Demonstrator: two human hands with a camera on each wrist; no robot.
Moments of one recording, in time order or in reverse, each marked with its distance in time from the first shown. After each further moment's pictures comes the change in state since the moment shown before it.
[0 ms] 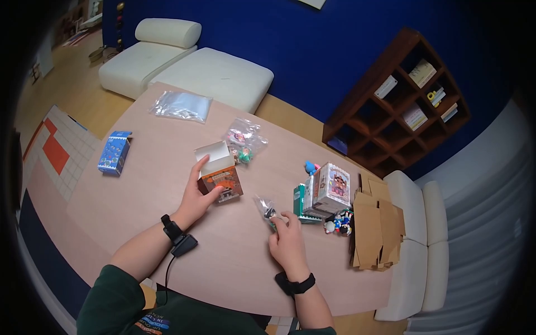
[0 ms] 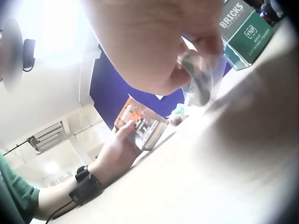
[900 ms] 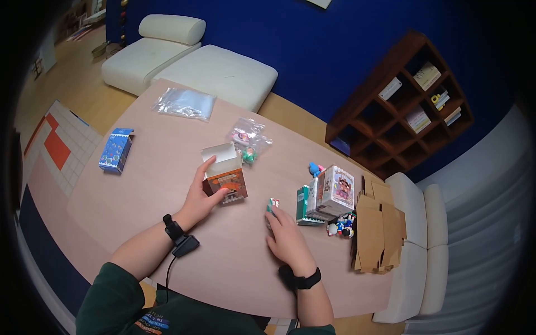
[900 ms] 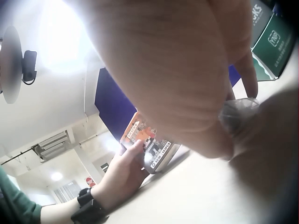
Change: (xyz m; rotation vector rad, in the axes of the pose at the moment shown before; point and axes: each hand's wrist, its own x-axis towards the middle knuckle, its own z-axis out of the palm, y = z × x) left_hand 0.000 0.000 -0.001 0.001 -0.023 -0.030; right_hand 0.023 0.011 -0.001 -0.130 -0.208 -0.312
